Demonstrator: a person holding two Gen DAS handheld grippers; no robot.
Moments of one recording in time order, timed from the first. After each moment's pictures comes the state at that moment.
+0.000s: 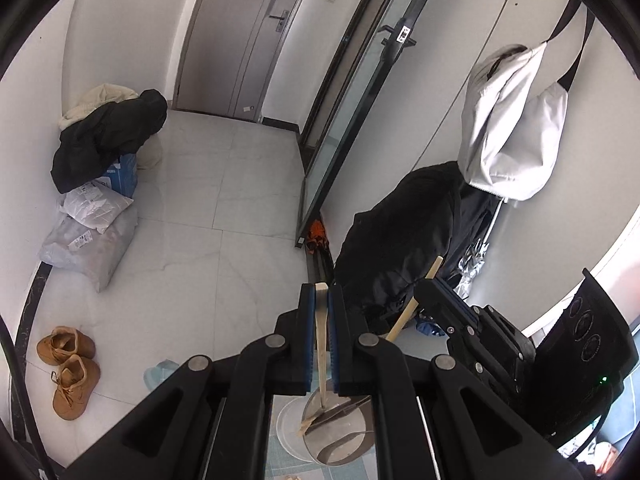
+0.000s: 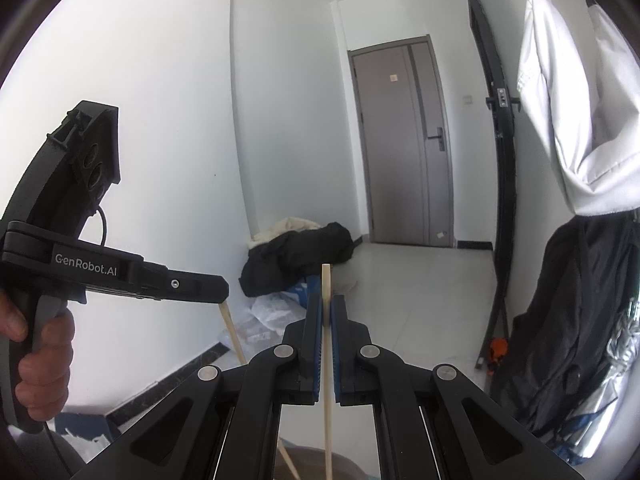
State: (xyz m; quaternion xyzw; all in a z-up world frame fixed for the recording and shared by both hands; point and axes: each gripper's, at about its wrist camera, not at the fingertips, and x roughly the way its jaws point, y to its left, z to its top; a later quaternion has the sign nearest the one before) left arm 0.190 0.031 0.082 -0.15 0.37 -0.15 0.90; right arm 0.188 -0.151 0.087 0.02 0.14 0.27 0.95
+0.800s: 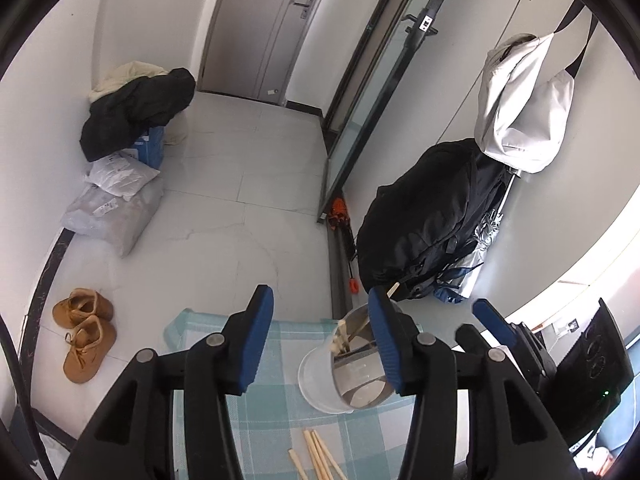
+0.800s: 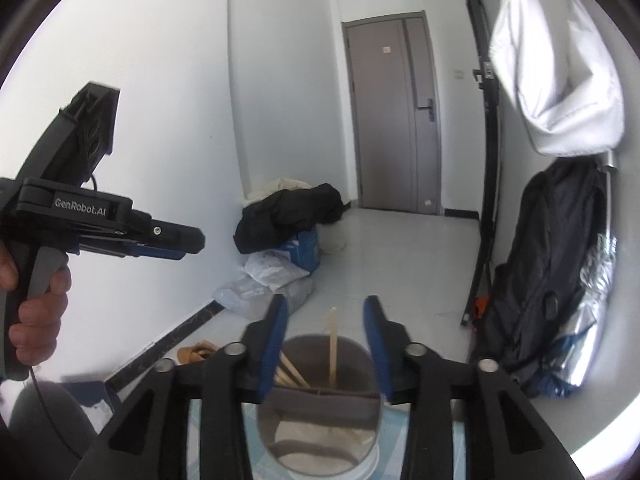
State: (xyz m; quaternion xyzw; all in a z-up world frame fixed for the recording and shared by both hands) left arm 0.134 0.052 0.071 -0.15 0.40 -0.12 0.90; right arm 0.117 -0.167 0.060 0.01 0.19 0.24 0.95
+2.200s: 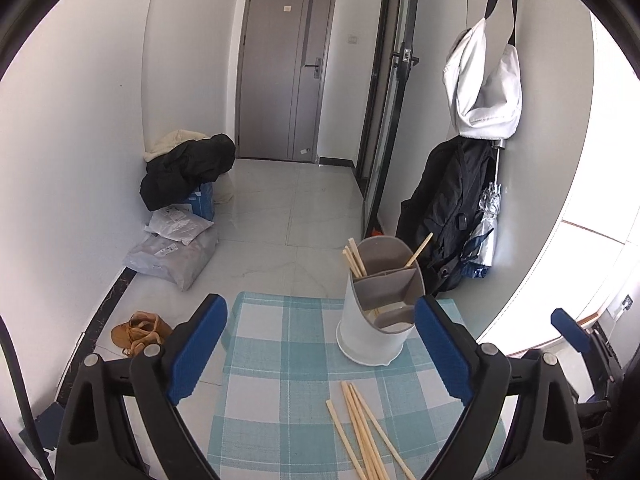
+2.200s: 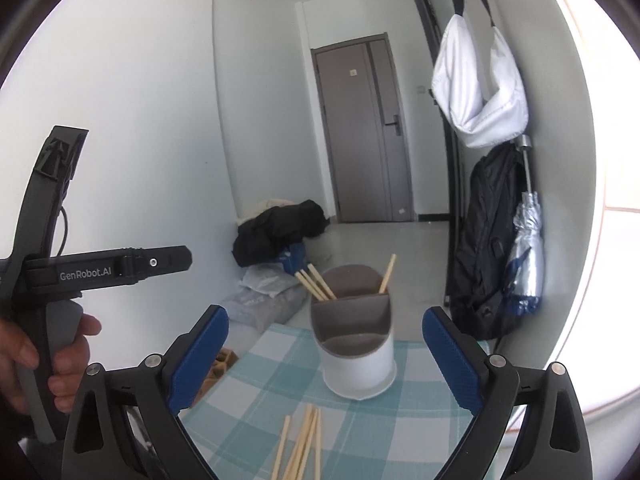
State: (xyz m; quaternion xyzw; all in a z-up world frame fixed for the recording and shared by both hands) left arm -0.010 0.020 0.047 -0.06 0.29 -0.03 0.96; right arm -0.043 -0.184 0.042 0.05 0.16 0.17 0.97
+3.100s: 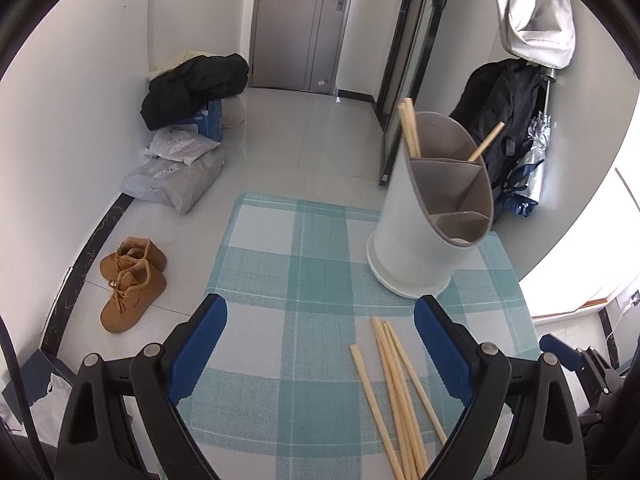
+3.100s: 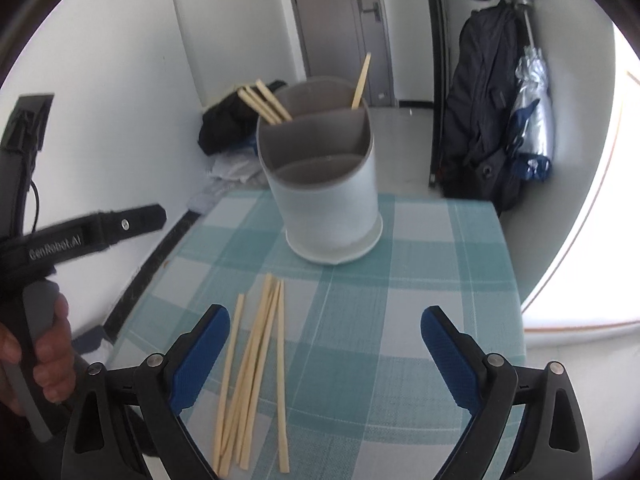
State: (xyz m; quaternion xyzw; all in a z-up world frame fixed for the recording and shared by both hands) left arm 0.024 0.026 -0.054 -0.09 0.40 -0.01 0.91; right arm 0.004 -0.166 -0.076 0.02 0.39 0.16 0.91
